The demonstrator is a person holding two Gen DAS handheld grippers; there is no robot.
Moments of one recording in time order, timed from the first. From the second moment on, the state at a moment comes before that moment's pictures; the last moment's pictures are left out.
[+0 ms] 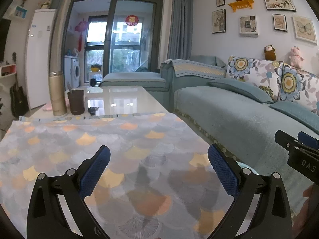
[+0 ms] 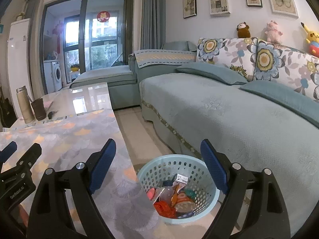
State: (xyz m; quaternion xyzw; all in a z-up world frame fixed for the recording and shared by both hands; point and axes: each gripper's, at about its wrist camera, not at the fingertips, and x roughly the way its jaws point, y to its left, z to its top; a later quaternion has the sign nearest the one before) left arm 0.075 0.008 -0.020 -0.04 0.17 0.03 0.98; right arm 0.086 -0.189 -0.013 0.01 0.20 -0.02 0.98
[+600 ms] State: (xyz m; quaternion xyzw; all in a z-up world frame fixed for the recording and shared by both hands) left arm 0.075 0.010 -0.024 -0.05 0.18 0.03 0.98; right arm 0.083 -0.188 -0.012 0.01 0.19 -0.03 0.98
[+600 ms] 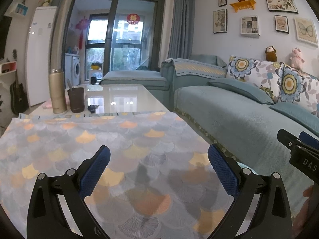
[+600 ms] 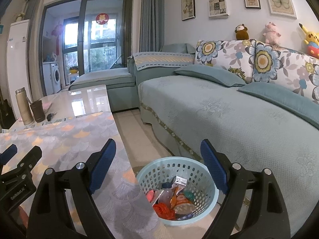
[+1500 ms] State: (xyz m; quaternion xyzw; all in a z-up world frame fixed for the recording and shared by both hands) left arm 0.073 0.001 -0.022 -0.04 0.18 0.03 0.98; right arm 0.071 -0.189 -0.007 0.03 0.14 -0.07 0.99
